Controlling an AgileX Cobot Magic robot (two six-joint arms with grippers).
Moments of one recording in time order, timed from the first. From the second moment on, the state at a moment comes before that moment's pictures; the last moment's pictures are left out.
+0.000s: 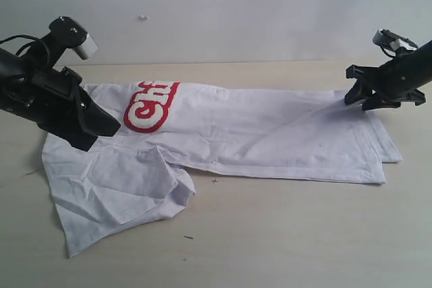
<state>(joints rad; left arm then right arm) -0.24 1.62 -0.99 -0.82 0.70 1.27 -0.33 2.38 -1.73 0.69 0.75 -0.52</state>
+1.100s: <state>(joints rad) -0.24 1.62 -0.99 -0.82 0.70 1.27 -0.34 2.35 -1.94 0.43 1.21 -0.33</state>
